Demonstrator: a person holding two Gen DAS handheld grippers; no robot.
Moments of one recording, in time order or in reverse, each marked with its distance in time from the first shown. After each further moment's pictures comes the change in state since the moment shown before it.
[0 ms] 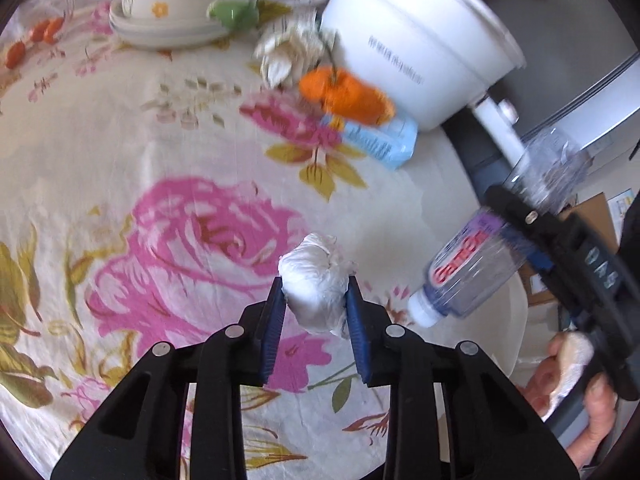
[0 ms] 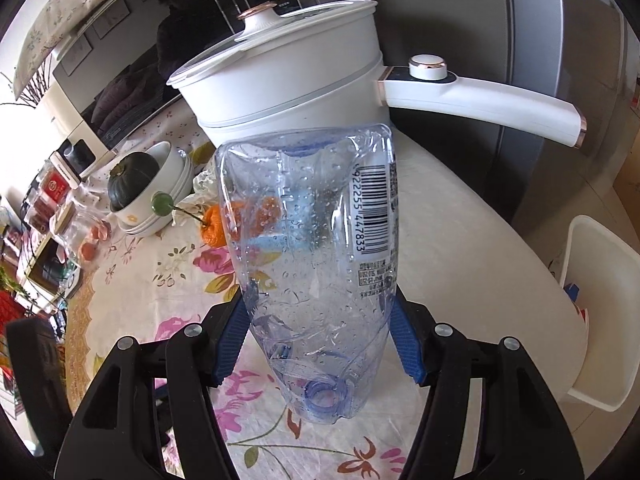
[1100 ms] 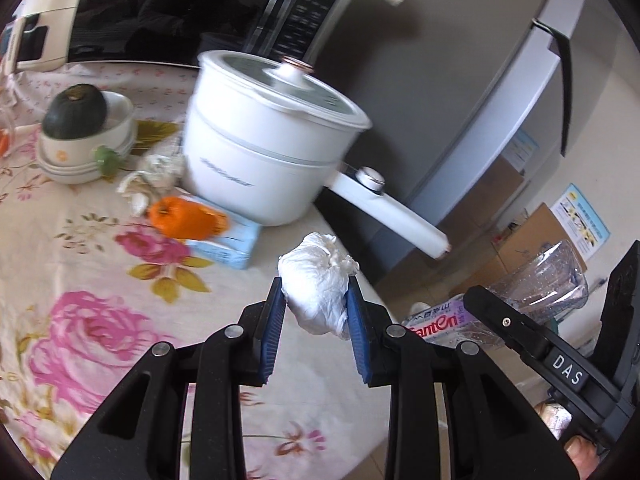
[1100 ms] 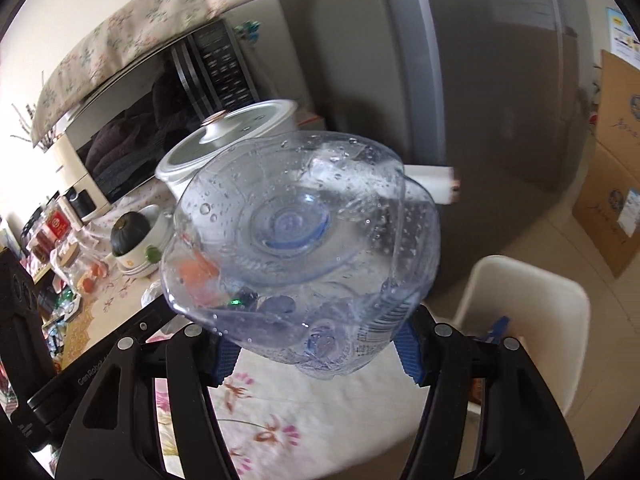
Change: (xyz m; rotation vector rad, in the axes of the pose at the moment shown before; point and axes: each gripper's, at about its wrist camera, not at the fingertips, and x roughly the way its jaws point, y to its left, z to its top) left arm -0.034 -0.124 -0.003 0.169 -0.324 -0.157; right arm -0.114 -0.094 -0.002 0.027 -0.215 -0.086
